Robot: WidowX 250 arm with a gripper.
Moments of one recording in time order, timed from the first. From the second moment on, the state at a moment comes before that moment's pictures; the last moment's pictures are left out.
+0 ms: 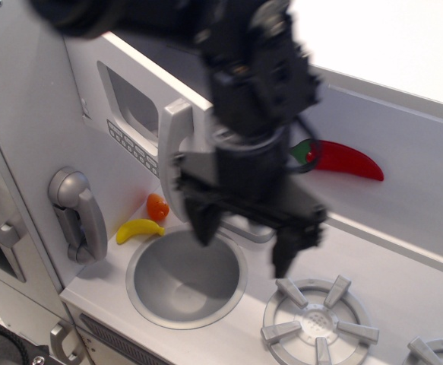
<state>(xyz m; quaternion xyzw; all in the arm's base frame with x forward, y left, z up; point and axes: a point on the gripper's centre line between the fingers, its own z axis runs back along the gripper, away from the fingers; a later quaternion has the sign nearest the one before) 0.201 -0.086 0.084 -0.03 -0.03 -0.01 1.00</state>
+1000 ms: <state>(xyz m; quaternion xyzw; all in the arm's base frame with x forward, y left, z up) 0.290 0.005 0.101 -0.03 -0.08 0.11 0.99</state>
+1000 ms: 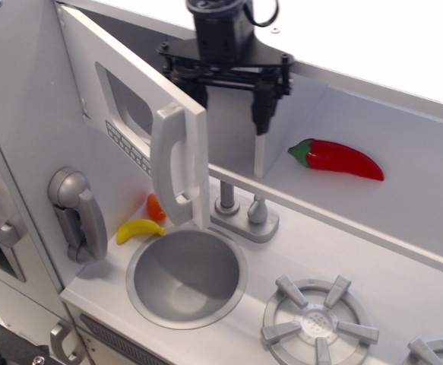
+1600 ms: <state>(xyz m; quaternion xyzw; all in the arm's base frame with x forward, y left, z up) 0.229 0.057 0.103 0.01 -0.10 0.09 0.99</state>
